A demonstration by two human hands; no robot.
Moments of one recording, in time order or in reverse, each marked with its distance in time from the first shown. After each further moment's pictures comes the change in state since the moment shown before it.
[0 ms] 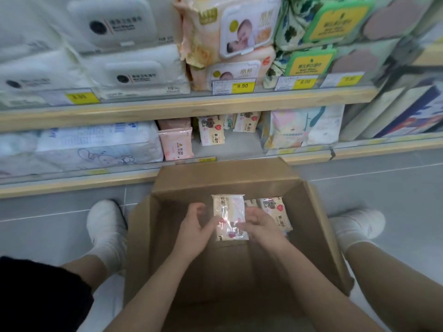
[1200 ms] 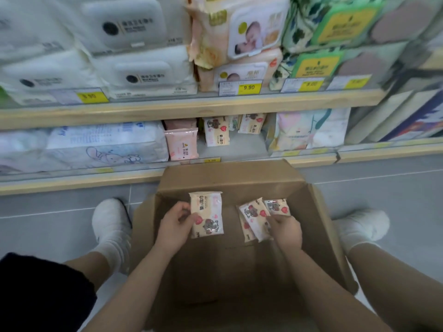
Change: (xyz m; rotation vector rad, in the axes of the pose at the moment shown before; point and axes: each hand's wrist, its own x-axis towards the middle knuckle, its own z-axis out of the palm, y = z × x) left_hand 0.005 -0.008 -0.040 -0.124 0.072 -0.023; right_hand 0.025 0.030 -0.034 -0.584 0.547 0.077
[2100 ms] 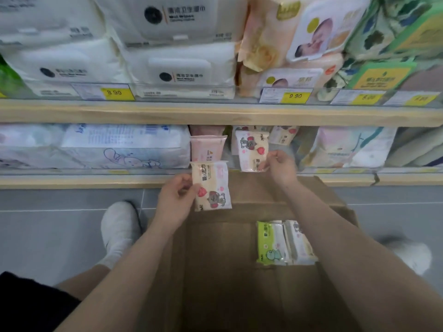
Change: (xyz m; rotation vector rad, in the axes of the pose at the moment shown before) left_hand 0.068 0.034 -0.051 -0.120 0.174 0.087; right_hand 0.079 -0.185 0.013 0.395 -0.113 -0.281
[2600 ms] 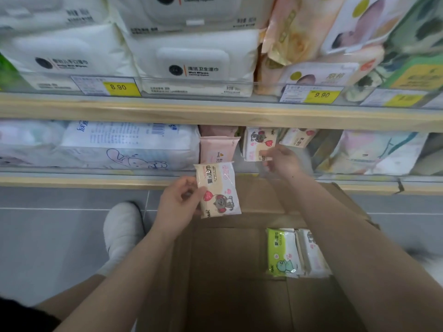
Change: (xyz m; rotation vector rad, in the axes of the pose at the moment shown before) left_hand 0.010 -0.005 -0.006 -0.105 -0.030 -0.036; right_hand 0.046 -0.007 0.026 0.239 -0.071 0.214
